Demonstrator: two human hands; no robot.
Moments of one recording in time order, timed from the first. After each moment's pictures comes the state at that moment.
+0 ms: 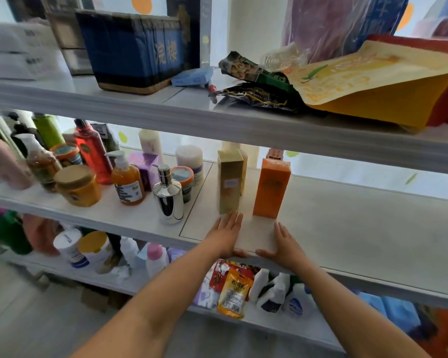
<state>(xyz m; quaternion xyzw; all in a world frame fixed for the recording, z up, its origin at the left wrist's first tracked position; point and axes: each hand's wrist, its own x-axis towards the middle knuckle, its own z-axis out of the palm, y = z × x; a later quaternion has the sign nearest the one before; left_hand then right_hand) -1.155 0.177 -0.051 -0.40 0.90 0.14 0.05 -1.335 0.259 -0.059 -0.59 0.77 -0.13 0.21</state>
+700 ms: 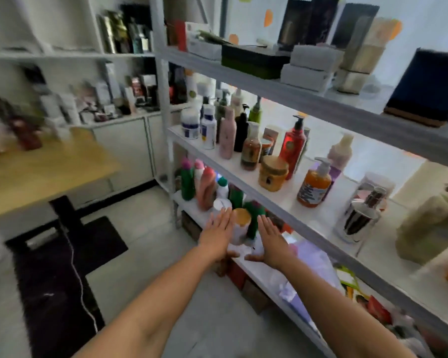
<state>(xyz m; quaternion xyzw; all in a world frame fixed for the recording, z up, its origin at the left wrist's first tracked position) -0.716 0.256 -0.052 -0.68 0.73 0.08 0.00 -0.894 0.219 -0.046 -0.86 0.49 -0.03 0.14</state>
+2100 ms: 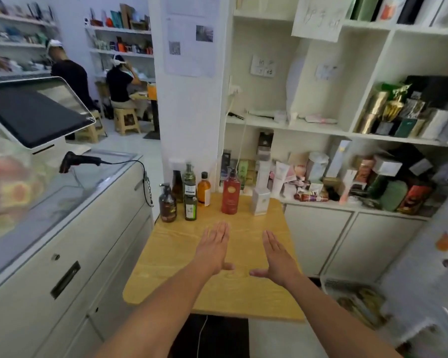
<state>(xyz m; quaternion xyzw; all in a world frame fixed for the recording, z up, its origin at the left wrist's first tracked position) 0.001 0.185 -0.027 -0.94 0.34 0.05 0.01 -0.091 0.012 -0.030 -0.99 0.10 0.04 0.10</state>
